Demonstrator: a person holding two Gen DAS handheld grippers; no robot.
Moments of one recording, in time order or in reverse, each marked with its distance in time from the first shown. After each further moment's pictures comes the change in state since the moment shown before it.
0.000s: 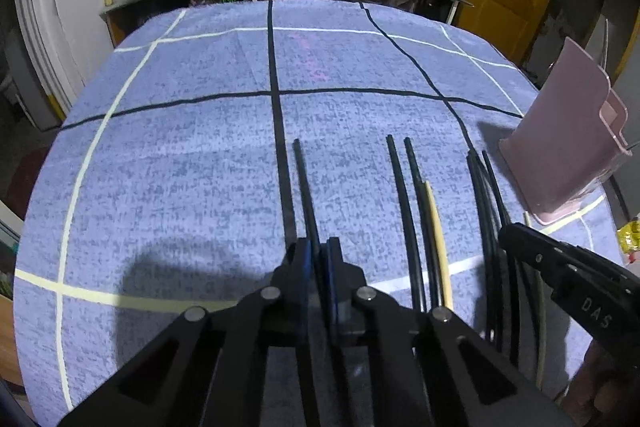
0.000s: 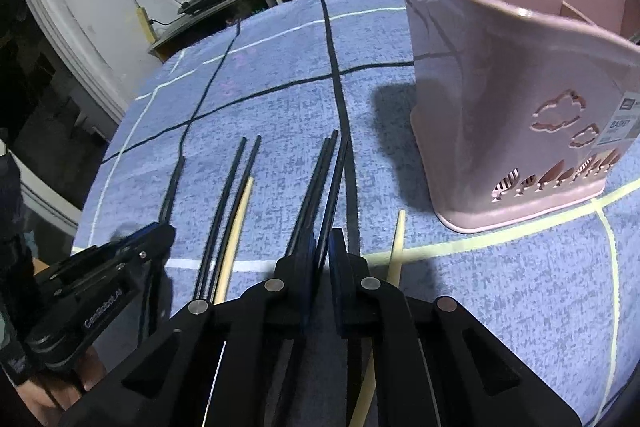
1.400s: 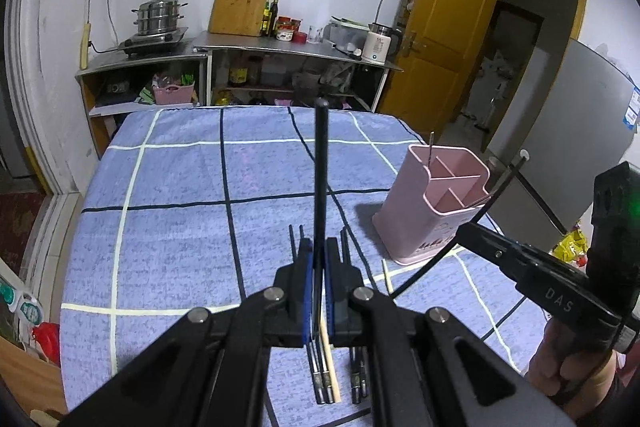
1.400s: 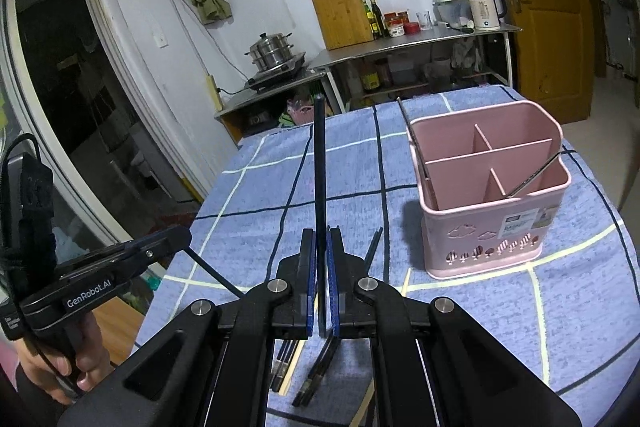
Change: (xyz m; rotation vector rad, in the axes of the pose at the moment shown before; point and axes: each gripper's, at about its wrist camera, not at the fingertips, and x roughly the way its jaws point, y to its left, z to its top) left arm -0.163 -0.025 0.015 0.068 -0.242 -0.191; right arm -0.154 0.013 0.002 -0.072 -0.285 0.169
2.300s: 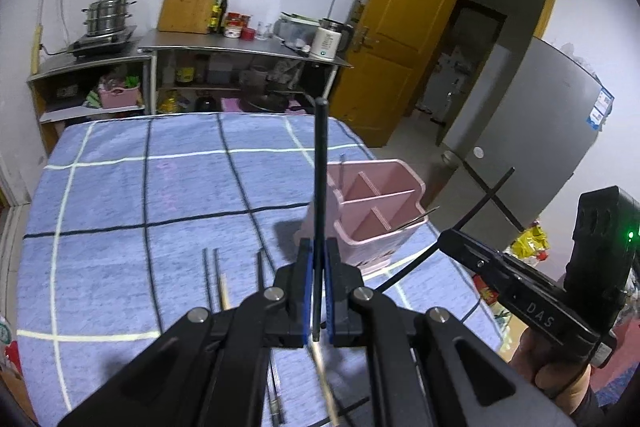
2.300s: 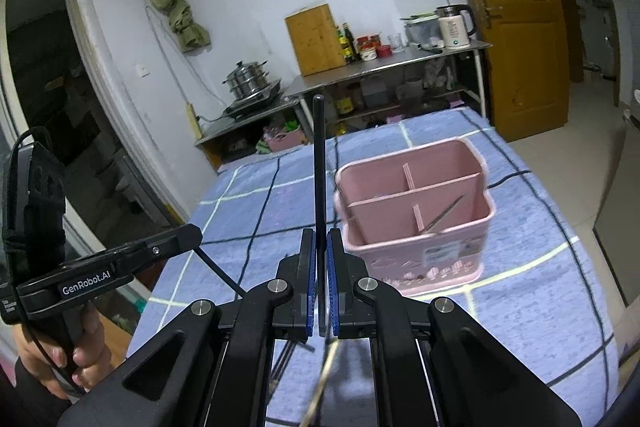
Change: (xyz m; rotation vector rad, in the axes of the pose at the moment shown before) left arm 0.022 -0.065 0.036 0.026 0.027 -0.175; right arm -0.054 -0.048 0.024 0.040 -0.088 -0.069
